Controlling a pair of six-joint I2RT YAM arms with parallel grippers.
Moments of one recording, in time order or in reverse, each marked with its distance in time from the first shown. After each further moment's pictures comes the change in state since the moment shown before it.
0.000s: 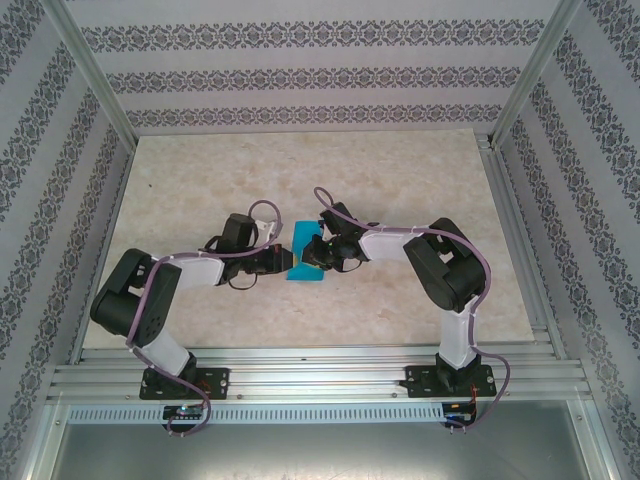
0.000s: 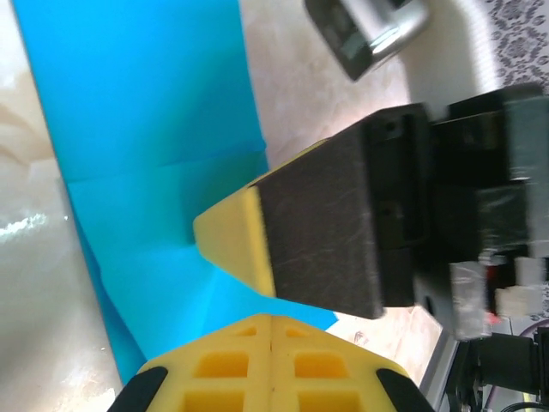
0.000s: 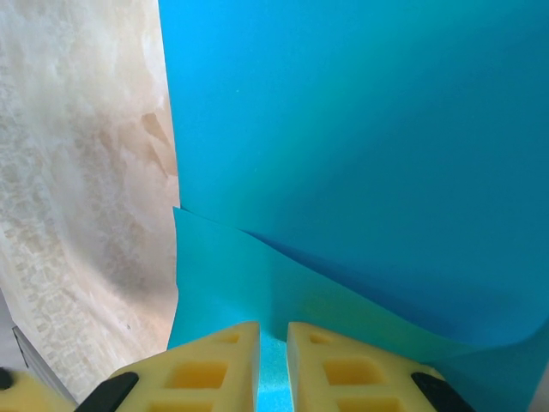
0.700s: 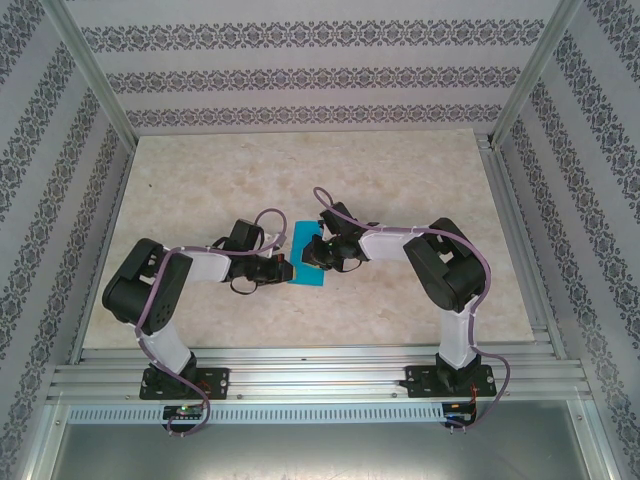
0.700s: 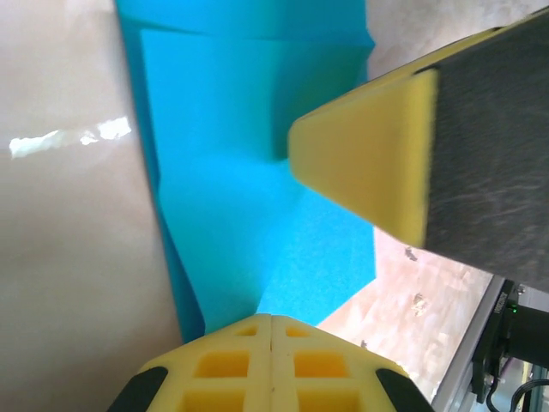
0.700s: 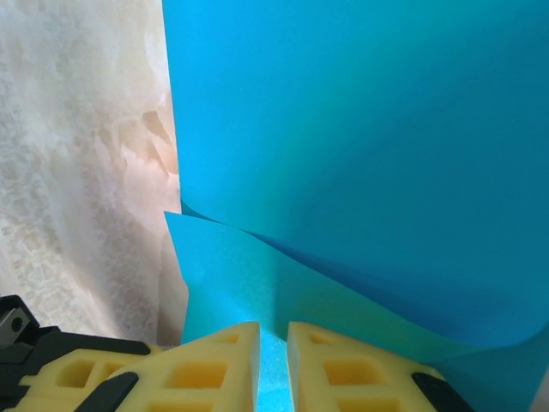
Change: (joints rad) left arm -0.014 0.087 0.033 -0.156 -0.001 0.046; right arm 0.000 0.000 0.004 -0.008 0.000 -0.016
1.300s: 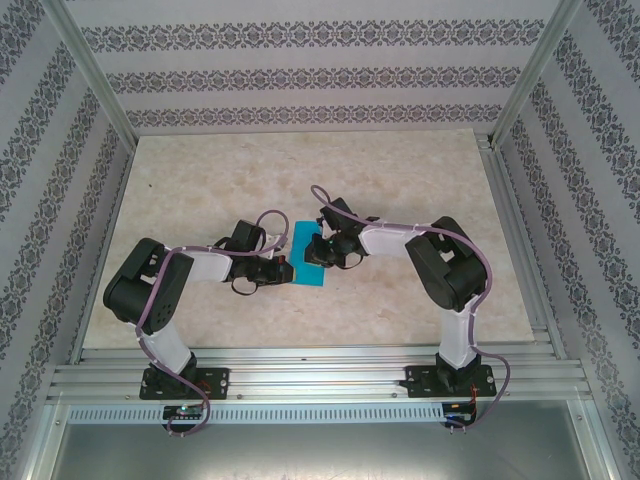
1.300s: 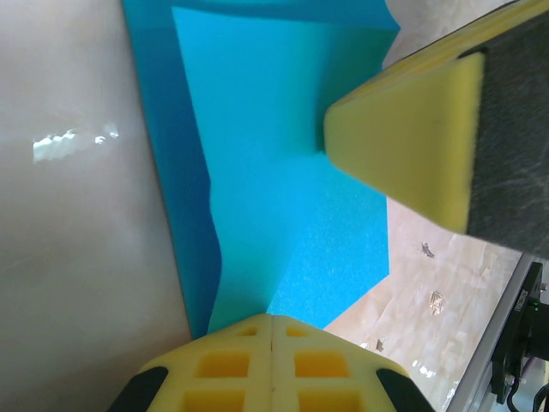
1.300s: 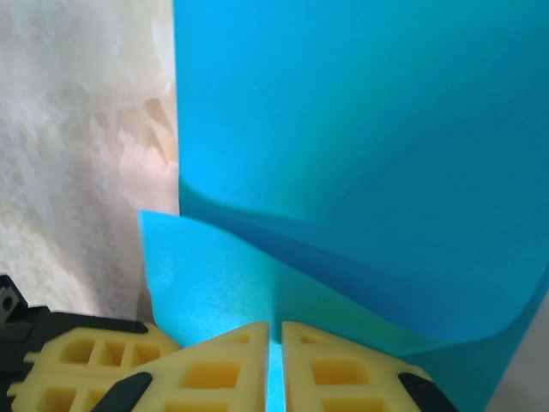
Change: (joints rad) left arm -0.012 0.003 0.003 -0.017 -0.028 0.026; right arm -0.017 -0.004 0.064 -0.128 -0.008 -0.120
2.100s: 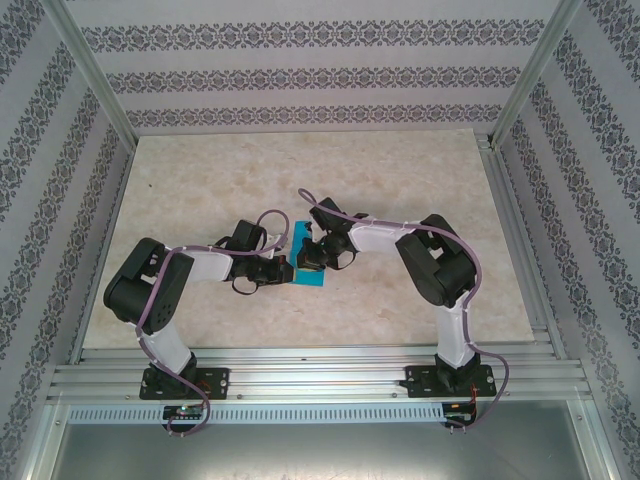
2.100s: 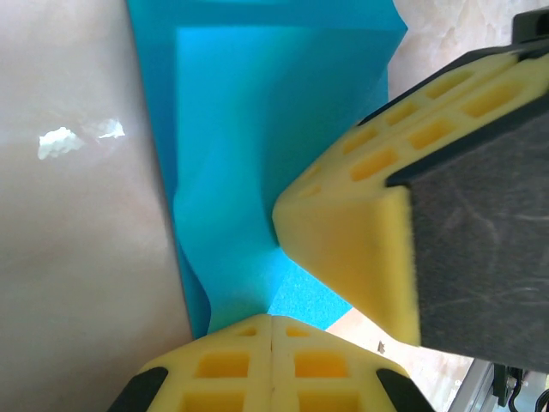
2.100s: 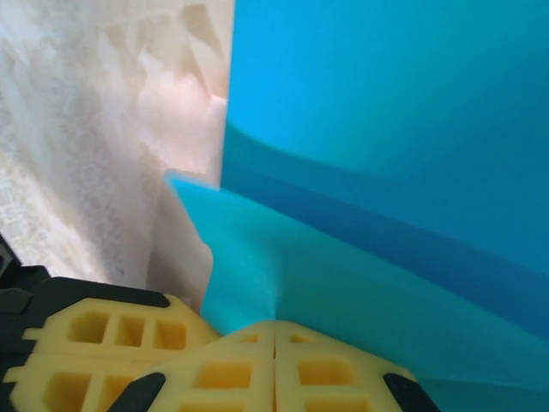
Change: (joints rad) left arm -0.005 0.002 0.011 -0.020 -0.011 -0.003; right arm 0.039 0.075 0.091 -0.095 -0.076 -0.057
